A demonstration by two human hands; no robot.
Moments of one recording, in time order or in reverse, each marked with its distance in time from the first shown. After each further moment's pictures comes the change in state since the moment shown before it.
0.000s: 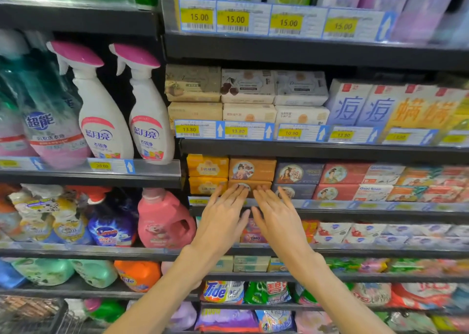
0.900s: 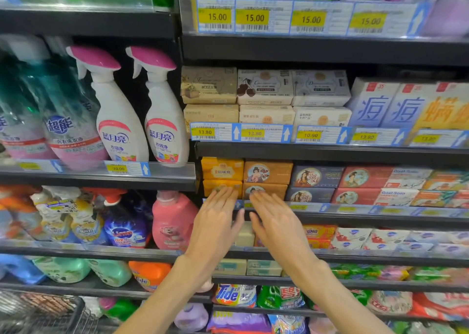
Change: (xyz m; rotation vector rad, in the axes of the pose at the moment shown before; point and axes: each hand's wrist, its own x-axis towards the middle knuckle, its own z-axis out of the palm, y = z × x) left_hand -0.019 -0.029 -0.017 -0.056 0.105 -0.143; right_hand 0.010 -0.031 0.005 0.173 0.054 -0.094
